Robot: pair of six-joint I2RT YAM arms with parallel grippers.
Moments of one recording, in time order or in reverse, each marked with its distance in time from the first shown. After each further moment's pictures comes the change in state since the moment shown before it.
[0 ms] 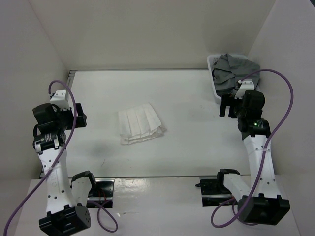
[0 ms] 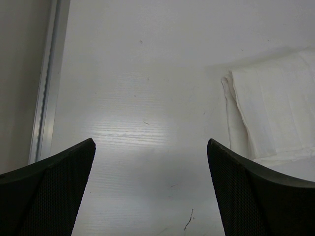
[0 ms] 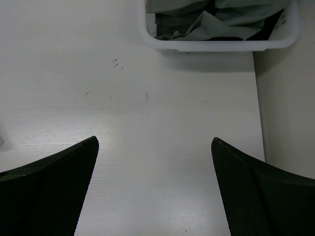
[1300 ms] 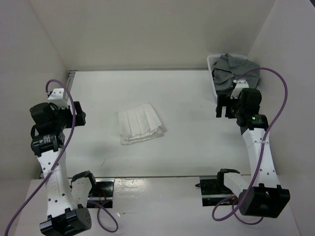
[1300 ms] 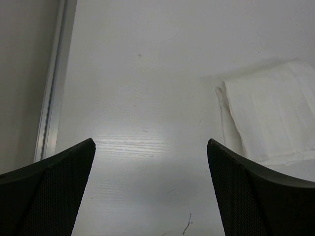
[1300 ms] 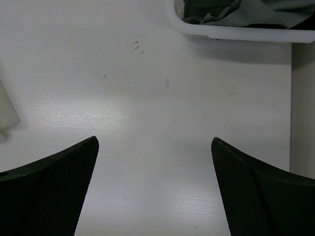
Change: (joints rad) left arm -0.008 -0.021 0.042 -0.004 0.023 -0.007; right arm 0.000 0.079 0.016 -0.035 -0.108 -0.005
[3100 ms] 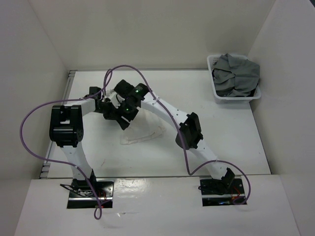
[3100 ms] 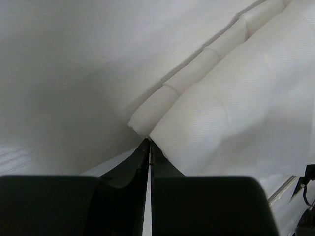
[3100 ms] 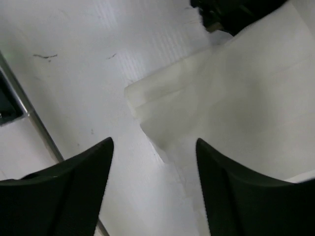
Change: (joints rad) left arm -0.357 1.148 0.192 0.301 0.294 -0.216; right arm 1.027 1.458 1.520 -0.547 -0.189 -0.050
